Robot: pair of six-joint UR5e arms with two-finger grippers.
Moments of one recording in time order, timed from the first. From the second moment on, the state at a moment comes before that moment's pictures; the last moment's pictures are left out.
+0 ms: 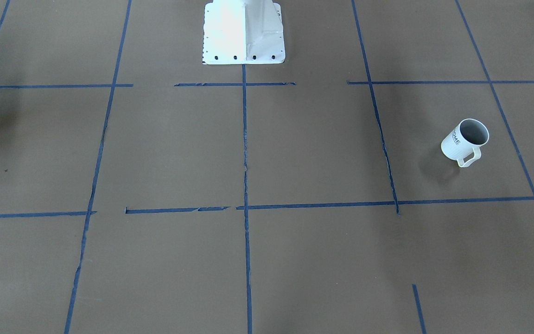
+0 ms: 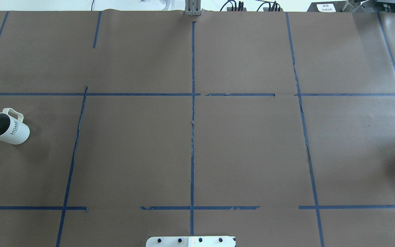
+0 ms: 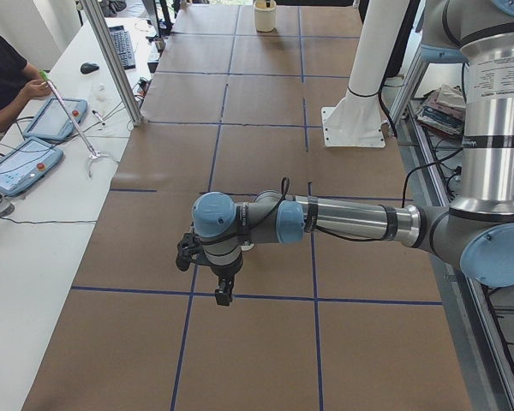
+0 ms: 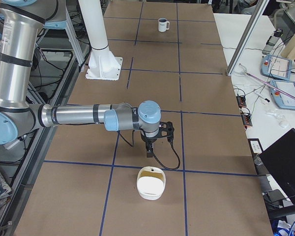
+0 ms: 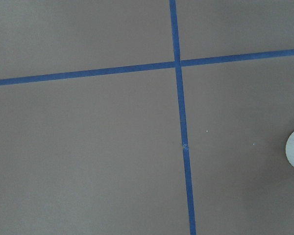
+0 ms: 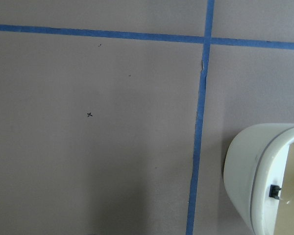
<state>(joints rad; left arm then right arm) -1.61 -1.52 -1.72 -1.41 -2.33 0.17 1.48 -1.82 1.88 -1.52 2.39 0.07</state>
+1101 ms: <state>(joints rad) -1.60 -1.46 -1.74 -1.44 -2.33 0.19 1.48 -1.82 1.88 -1.51 2.40 0.07</state>
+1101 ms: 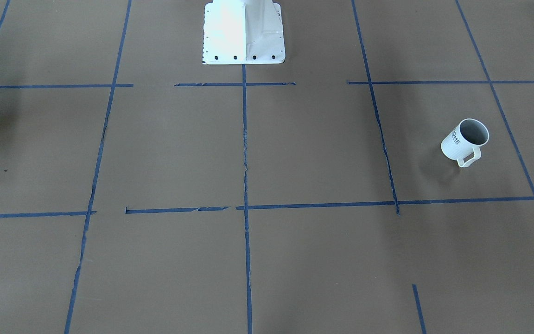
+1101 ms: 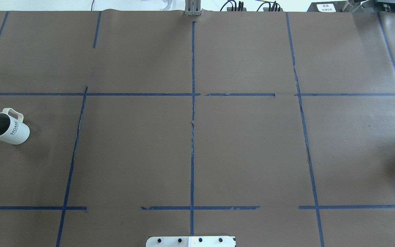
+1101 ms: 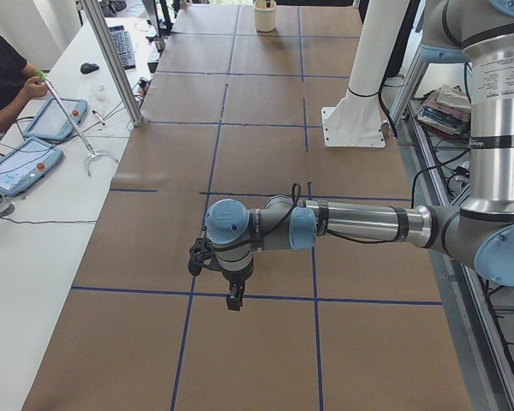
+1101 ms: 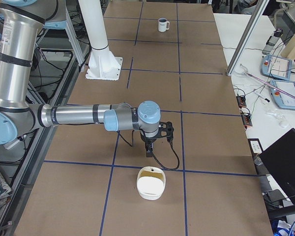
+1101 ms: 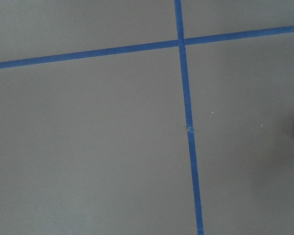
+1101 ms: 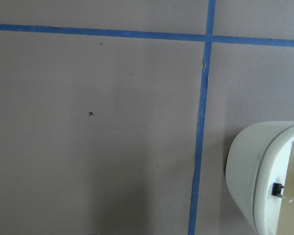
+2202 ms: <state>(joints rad) -1.53 -1.45 -1.74 -1.56 -2.45 0.06 1.47 -1.82 1.89 -1.48 2.45 0.07</state>
